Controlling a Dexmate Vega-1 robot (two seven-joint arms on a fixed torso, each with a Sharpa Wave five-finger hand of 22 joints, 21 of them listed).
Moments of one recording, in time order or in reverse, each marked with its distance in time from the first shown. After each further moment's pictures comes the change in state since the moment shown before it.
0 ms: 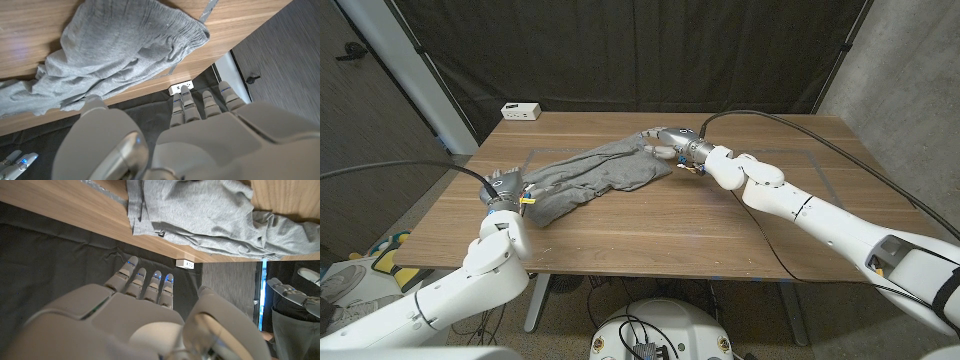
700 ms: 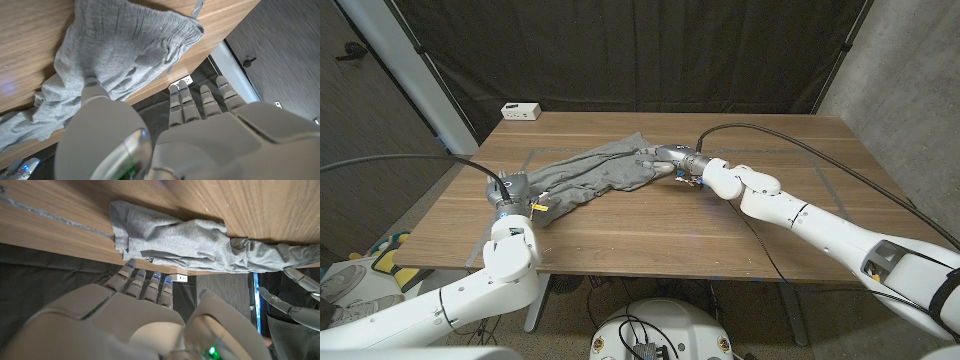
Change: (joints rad) left arm -0.116 -0.001 0.205 0.083 0.210 0.062 -0.087; left_hand 0.114 0.009 -0.060 -0.072 0.044 0.148 -0.046 0.012 -0.003 0.079 -0.004 0.002 -0.005 0.085 -0.050 0.010 -0.001 0.086 0.007 0.000 0.000; right arm -0.005 0.022 -0.029 0.068 0.046 0.034 0.049; right_hand -0.079 -0.021 -0.012 0.005 0.005 -0.044 -0.008 -0.012 0.000 -0.016 -0.006 0.000 -0.001 -0.025 -0.003 0.000 -0.012 -0.047 -0.011 -0.004 -0.002
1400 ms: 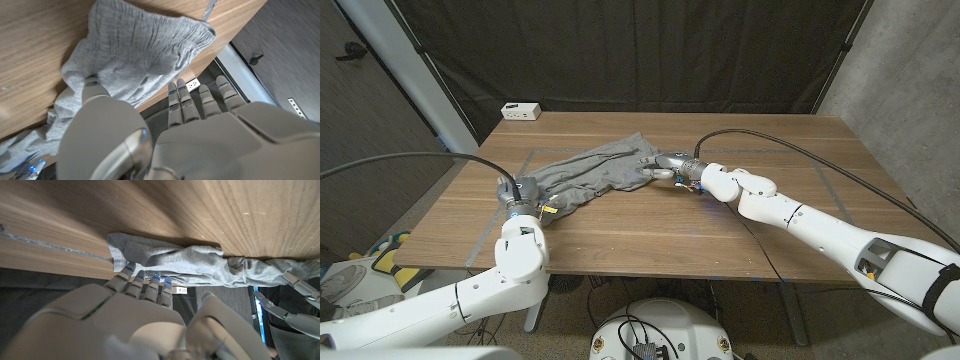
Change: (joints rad) left arm -0.119 -0.013 0.155 0.077 0.113 0.007 -0.131; left_hand 0.029 0.015 -0.030 -0.011 0.011 0.067 0.009 -0.009 0.000 0.083 -0.065 0.000 0.000 0.027 -0.008 -0.005 0.000 0.010 -0.001 -0.008 0.003; right arm 0.019 0.019 -0.030 0.067 0.020 0.003 0.028; right_hand -0.047 -0.018 -0.008 0.000 0.007 -0.013 0.010 0.000 -0.005 -0.005 -0.005 0.000 0.000 -0.014 0.003 0.000 -0.001 -0.028 -0.011 0.000 -0.003
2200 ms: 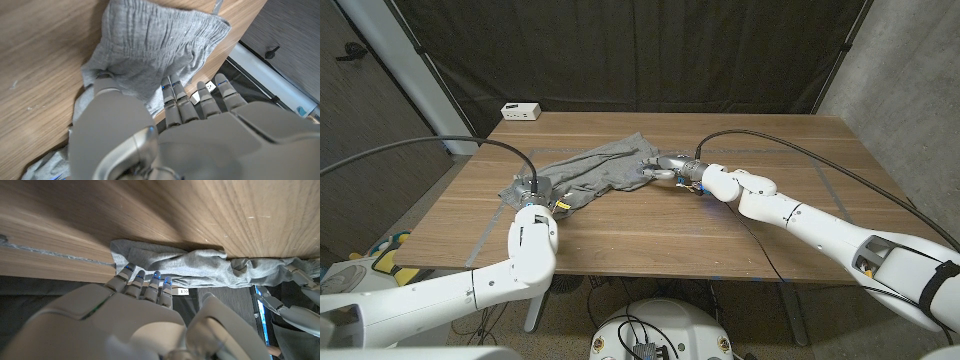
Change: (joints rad) left arm -0.197 0.005 0.240 0.108 0.426 -0.025 -0.558; left_hand 0.233 0.106 -0.008 -0.061 0.043 0.282 -0.114 0.030 0.005 0.252 -0.097 0.031 0.012 0.118 -0.072 0.005 0.000 0.053 -0.022 -0.017 0.005; right arm 0.014 0.008 -0.006 0.044 0.030 0.023 -0.006; right_hand -0.013 -0.003 -0.001 -0.007 0.007 0.004 0.004 0.004 0.000 0.004 0.004 0.000 0.000 0.000 0.000 0.000 -0.005 -0.003 0.004 0.000 0.000
